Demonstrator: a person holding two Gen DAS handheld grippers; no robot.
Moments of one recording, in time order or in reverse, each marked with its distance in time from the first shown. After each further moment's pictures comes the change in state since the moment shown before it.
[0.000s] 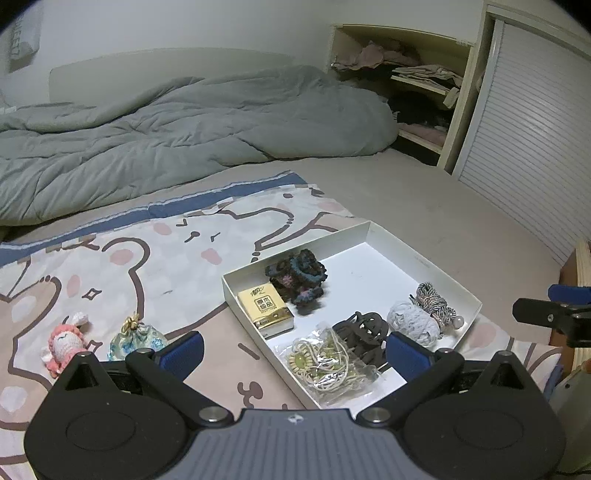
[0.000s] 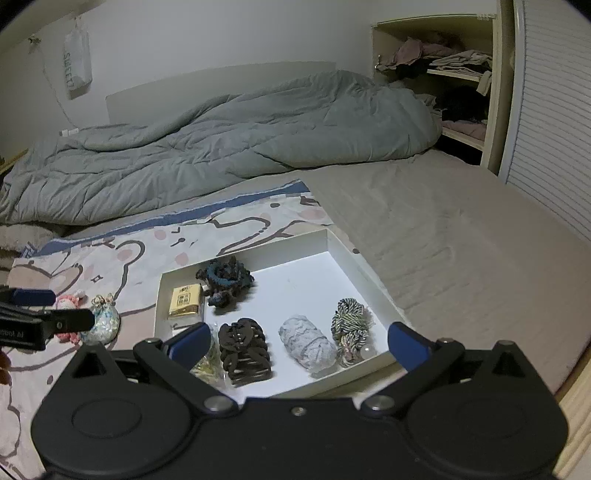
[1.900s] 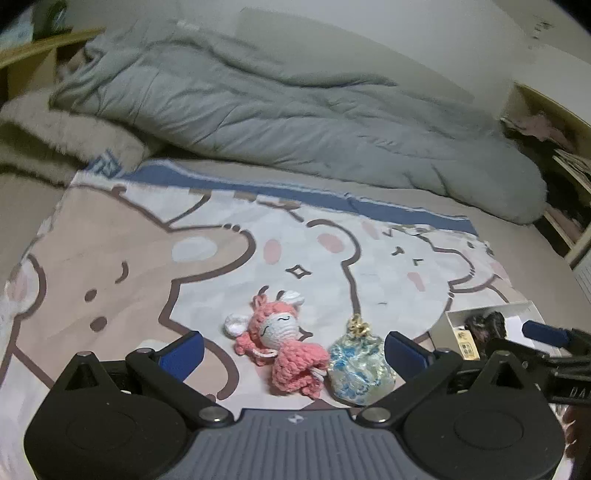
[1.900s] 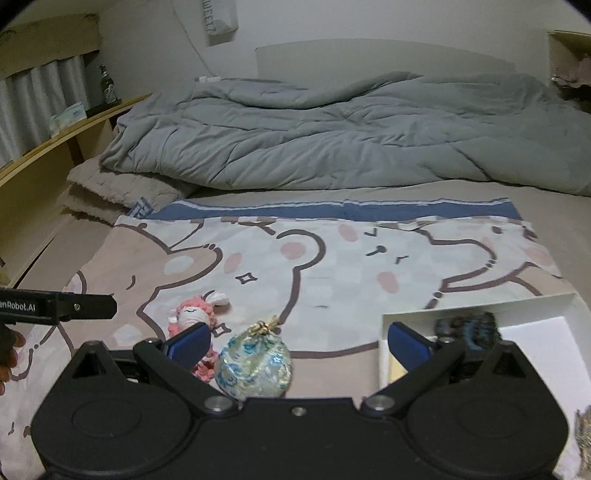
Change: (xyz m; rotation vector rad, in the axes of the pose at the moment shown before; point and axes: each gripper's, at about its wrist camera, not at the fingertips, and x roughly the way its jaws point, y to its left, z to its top) left arm -0.030 0.231 -0.010 -0.418 0.021 0.268; right arm 0.129 0.226 0.048 -0.230 0.070 0.400
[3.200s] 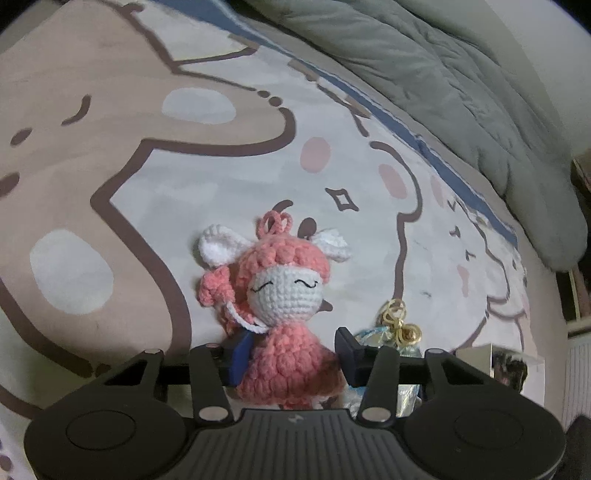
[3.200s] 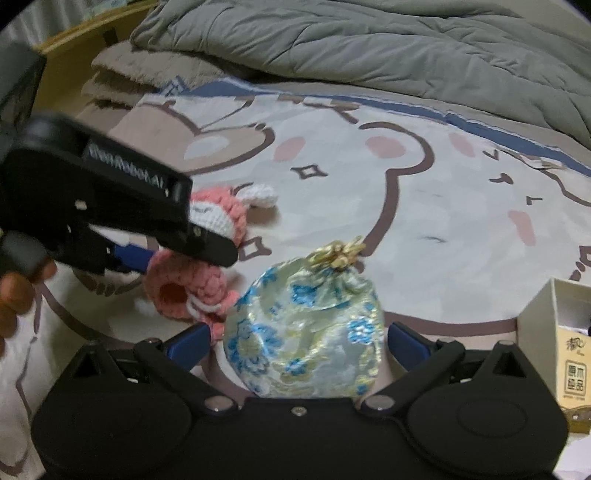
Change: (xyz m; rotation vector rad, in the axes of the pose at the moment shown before) left arm 0.144 0.038 -0.011 -0.357 0.283 -0.064; right arm 0.157 0.049 -0.049 -0.186 0.264 0.123
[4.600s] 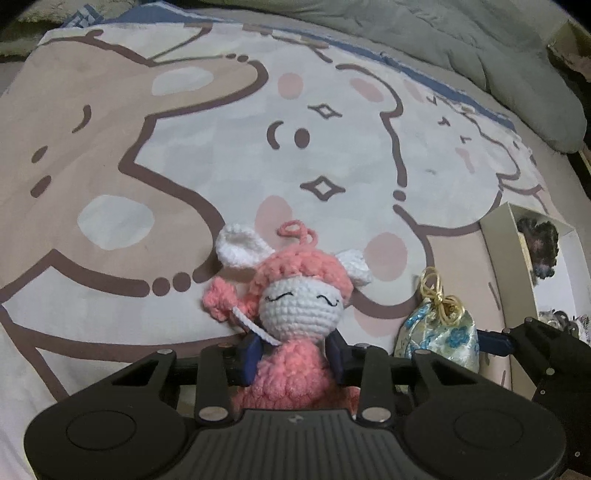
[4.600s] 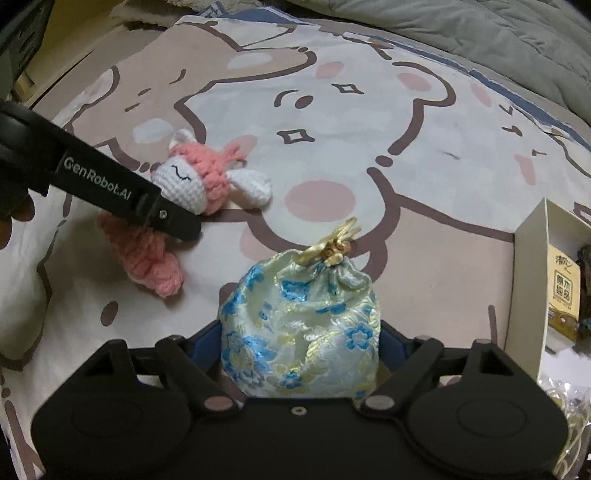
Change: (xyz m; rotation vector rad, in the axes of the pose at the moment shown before) left arm -0.031 -0.004 -0.058 0.284 0.102 0.128; right arm -0.036 0.021 -0.045 -0.105 0.207 0.012
